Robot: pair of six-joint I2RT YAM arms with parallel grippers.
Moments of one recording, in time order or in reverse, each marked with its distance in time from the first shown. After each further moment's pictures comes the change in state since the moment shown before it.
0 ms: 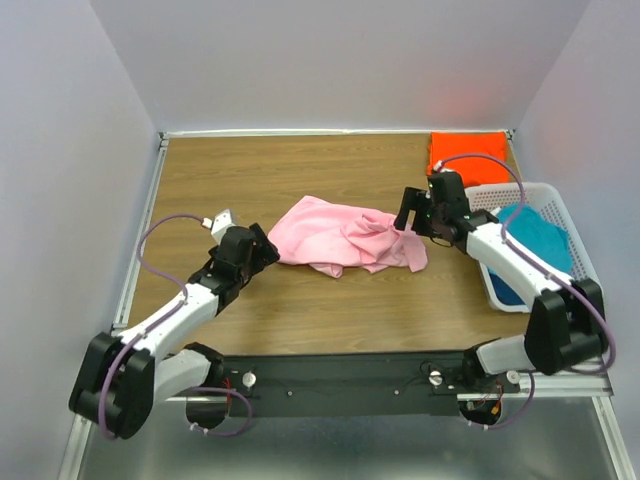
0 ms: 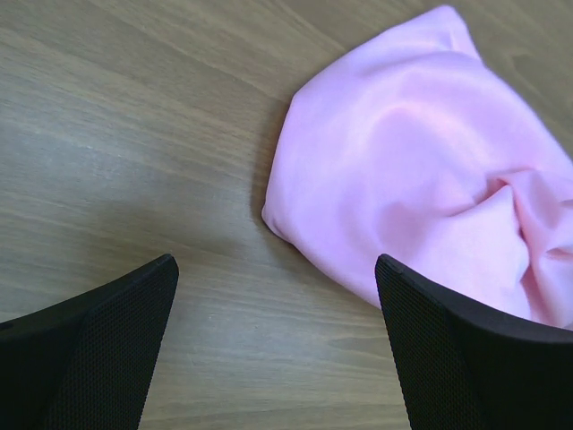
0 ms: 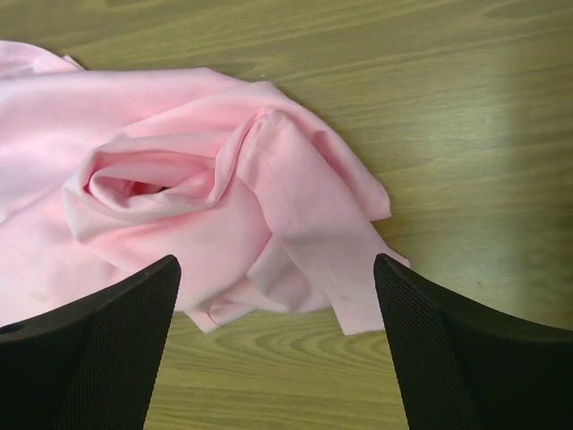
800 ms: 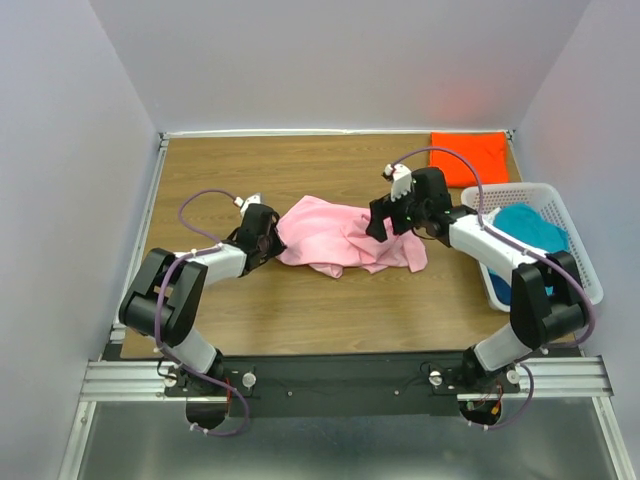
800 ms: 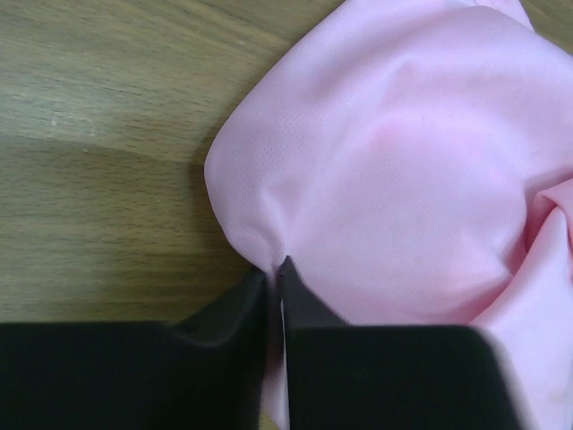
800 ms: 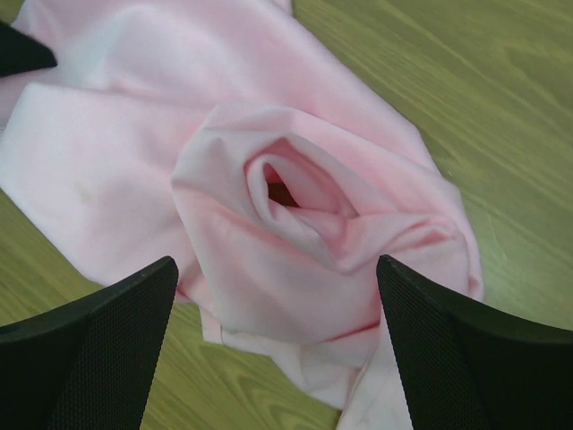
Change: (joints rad) left arm 0.038 0.566 0.212 0.246 0.197 0.106; right arm 0.047 0.087 0.001 0.197 -0.362 -0.462
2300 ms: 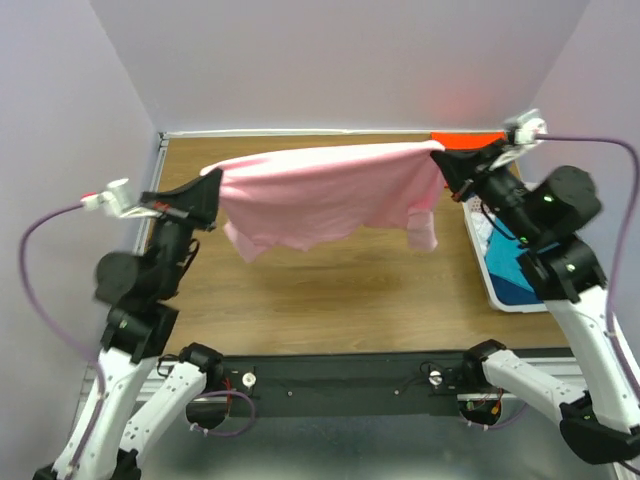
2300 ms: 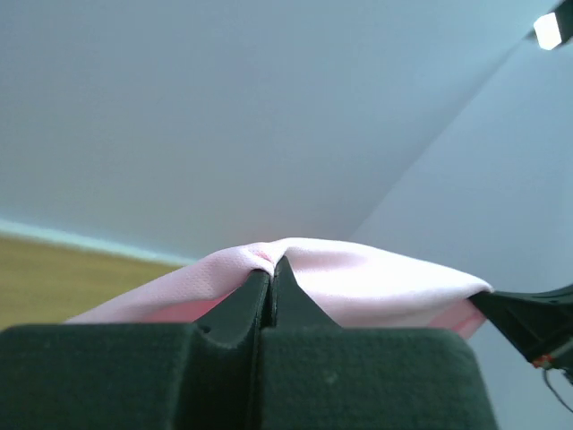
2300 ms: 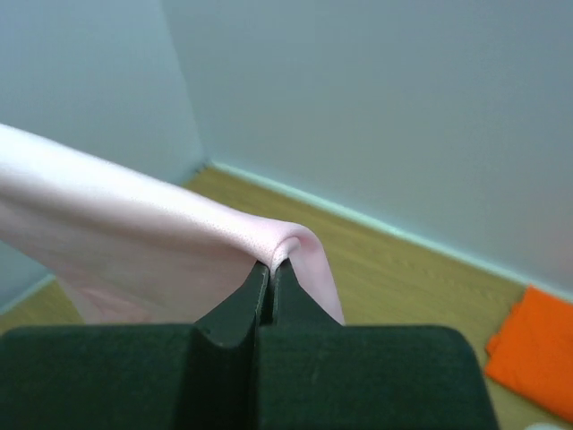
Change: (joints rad) left arm 0.001 -0.970 0.218 -0.112 -0.045 0.059; right arm 0.040 -0.584 0.266 -0.062 0.149 0.073
